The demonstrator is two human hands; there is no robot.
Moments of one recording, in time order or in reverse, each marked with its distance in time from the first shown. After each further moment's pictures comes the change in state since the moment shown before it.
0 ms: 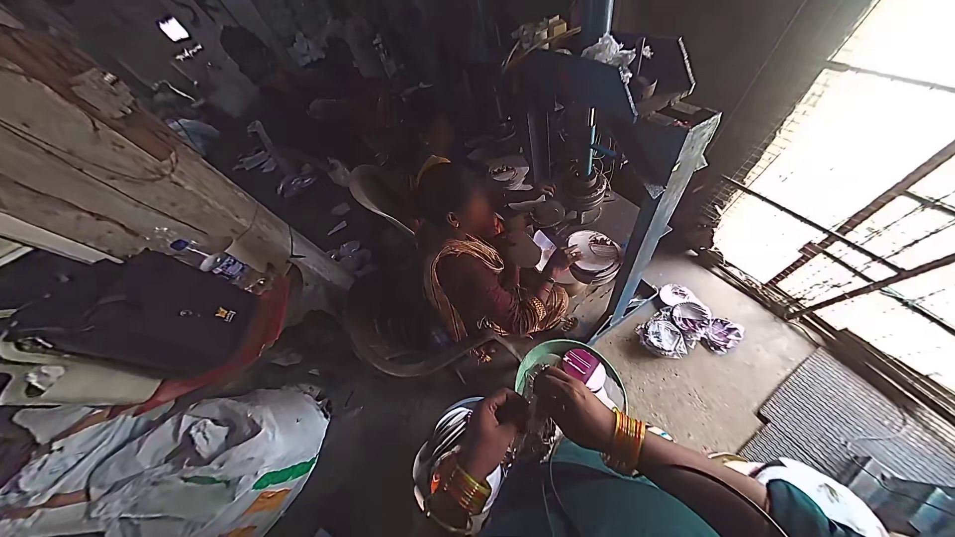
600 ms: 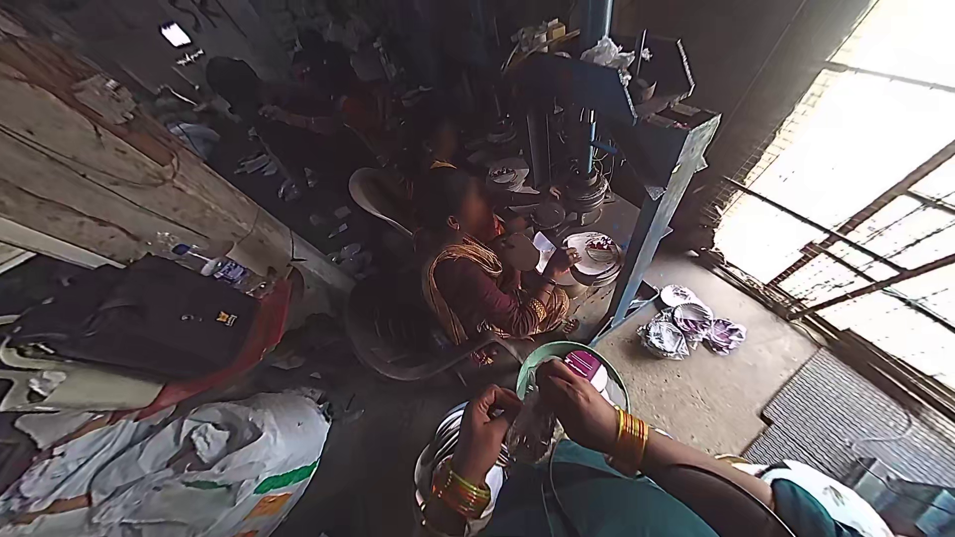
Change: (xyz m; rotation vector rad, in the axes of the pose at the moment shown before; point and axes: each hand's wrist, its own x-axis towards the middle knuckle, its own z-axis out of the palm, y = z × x) left_hand 0.002 0.006 -0.006 -0.137 0.116 0.007; right_hand 0.005 0.004 -0.002 -0.122 0.150 -0.195
